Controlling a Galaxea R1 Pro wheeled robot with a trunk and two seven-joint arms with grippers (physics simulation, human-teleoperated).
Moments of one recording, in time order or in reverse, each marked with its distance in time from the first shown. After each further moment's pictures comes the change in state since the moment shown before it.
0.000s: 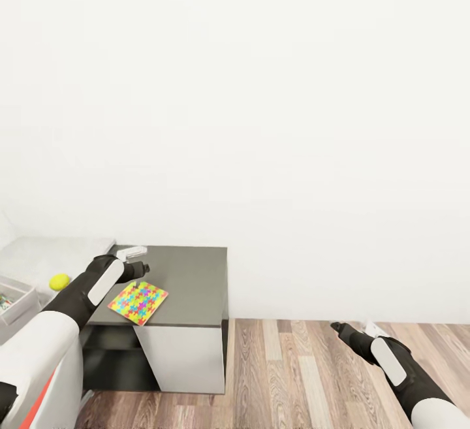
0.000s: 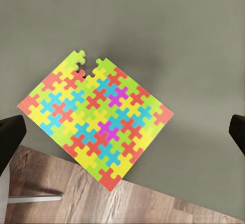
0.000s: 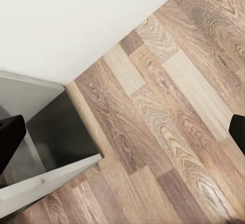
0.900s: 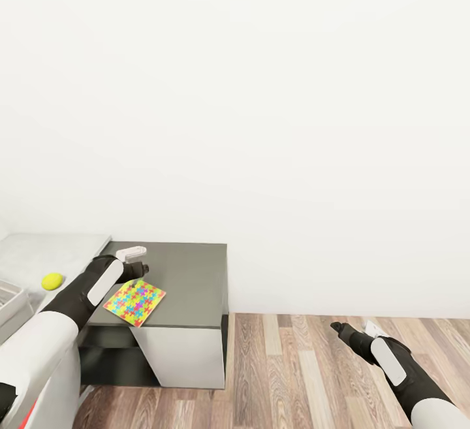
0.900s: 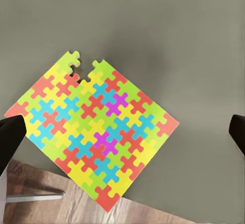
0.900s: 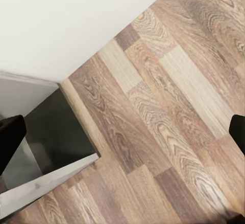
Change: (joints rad) left arm 0.002 0.002 -0.001 0.000 -0.001 -0.005 -0.001; right arm 0.000 0.001 -0.003 0.000 -0.001 -0.003 0.001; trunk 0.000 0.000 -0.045
